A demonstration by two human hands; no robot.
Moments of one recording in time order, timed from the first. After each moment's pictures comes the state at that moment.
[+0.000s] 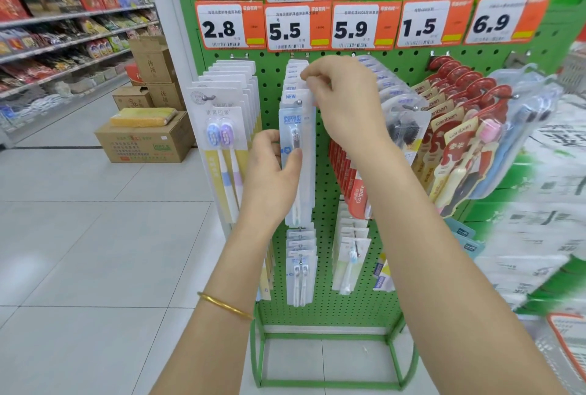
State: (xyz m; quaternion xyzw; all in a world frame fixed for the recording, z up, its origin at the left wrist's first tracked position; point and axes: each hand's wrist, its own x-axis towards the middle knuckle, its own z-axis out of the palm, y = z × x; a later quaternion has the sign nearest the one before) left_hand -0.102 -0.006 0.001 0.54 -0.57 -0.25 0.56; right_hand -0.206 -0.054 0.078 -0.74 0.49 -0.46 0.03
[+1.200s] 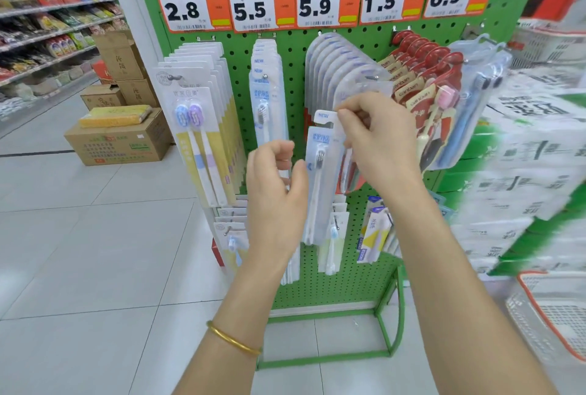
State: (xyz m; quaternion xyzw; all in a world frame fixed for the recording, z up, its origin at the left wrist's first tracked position) left_hand -0.142 0.044 -0.030 0.49 -0.58 -0.19 0.62; right_hand -0.267 0.012 0.023 -0.66 0.51 -0.54 0.08
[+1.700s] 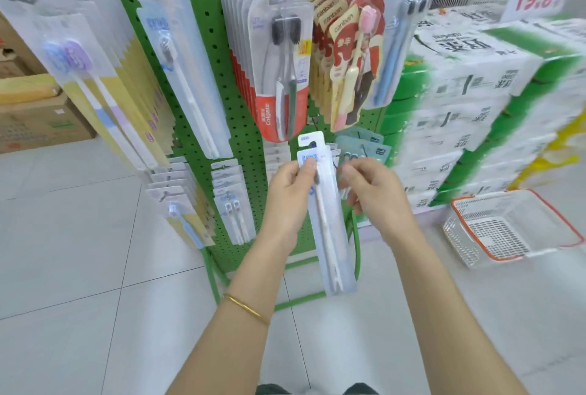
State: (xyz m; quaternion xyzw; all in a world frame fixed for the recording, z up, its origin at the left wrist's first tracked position) left_hand -0.219 0.059 -0.109 0.48 -0.52 -0.53 0.47; right_hand -0.348 0.082 -0.104 -0.50 0.64 -0.50 0.32
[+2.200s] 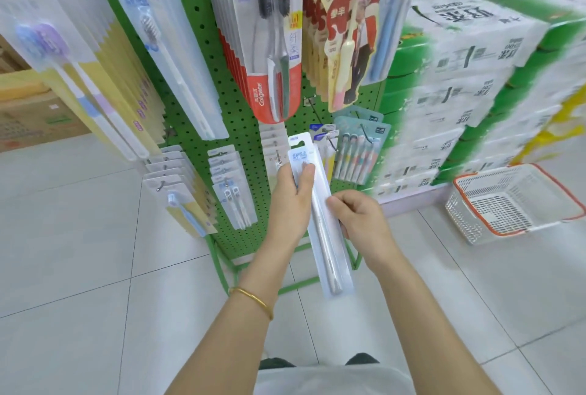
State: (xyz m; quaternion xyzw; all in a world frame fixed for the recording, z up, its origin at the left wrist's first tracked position) left_hand -0.220 0.065 -0.148 0.53 -0.62 -0.40 0.41; right_hand -0.330 0.111 -0.174 -0.44 0.62 -0.51 0.40
